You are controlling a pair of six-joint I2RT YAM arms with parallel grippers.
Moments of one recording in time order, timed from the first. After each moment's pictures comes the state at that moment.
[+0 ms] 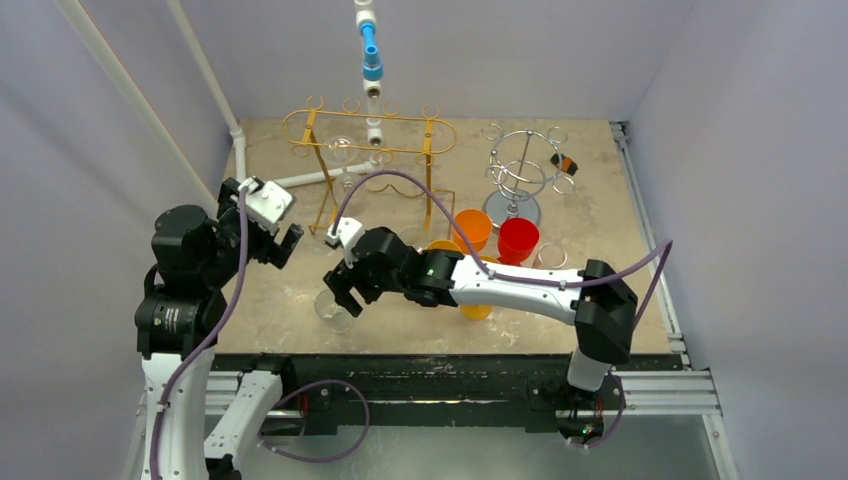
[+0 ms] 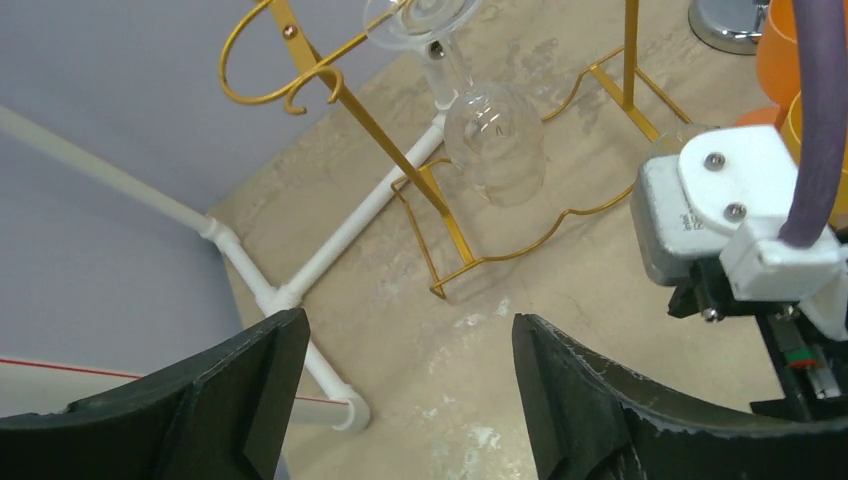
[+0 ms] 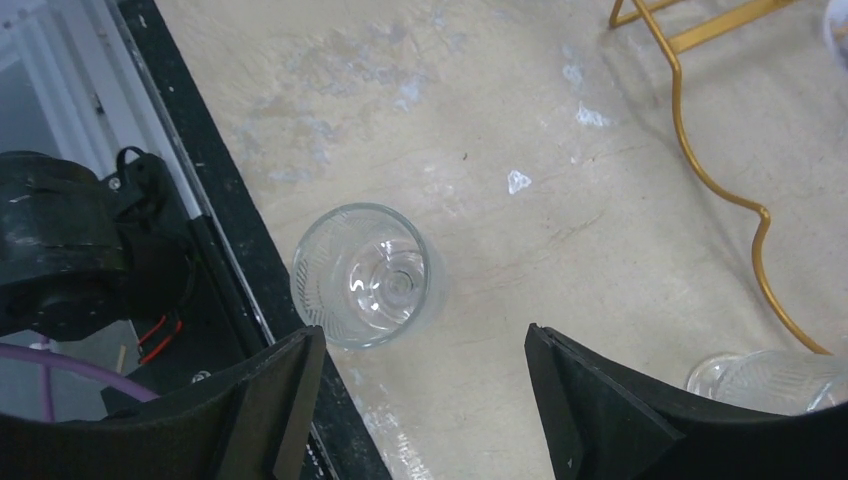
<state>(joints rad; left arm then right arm) -0.04 0.69 1.22 -0.80 0.34 0.55 1.20 1.71 1.38 -0.23 0.07 0.20</state>
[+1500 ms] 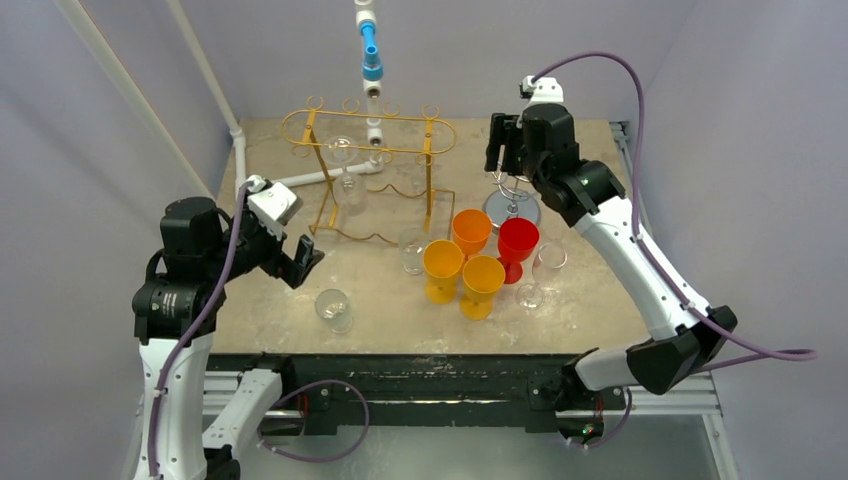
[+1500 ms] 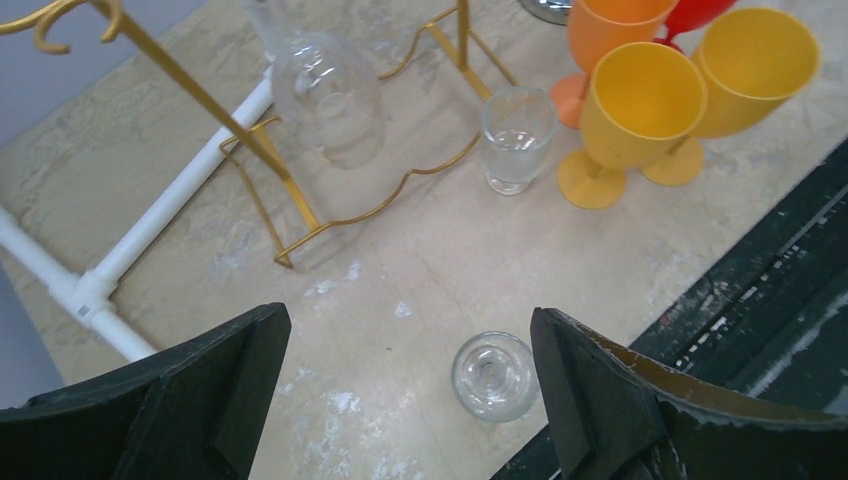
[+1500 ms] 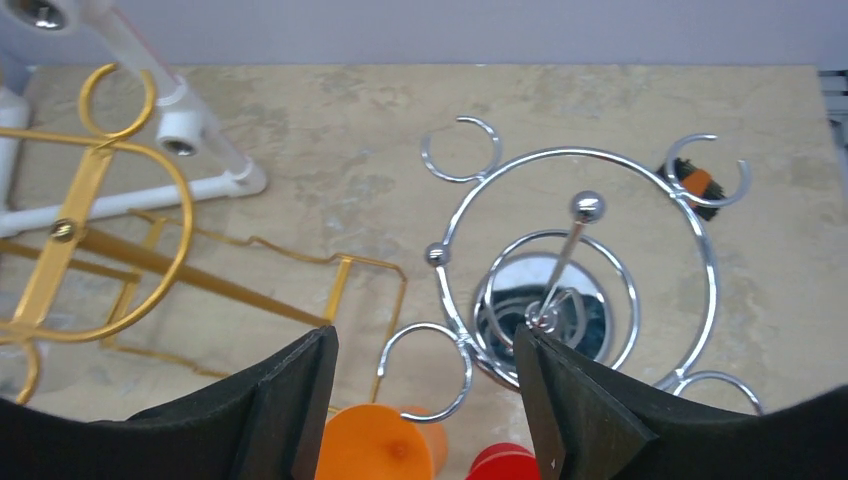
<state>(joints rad) -0.04 0.77 1.27 -1.00 0.50 0.37 0.53 1.39 1.58 -0.62 0.33 0.29</state>
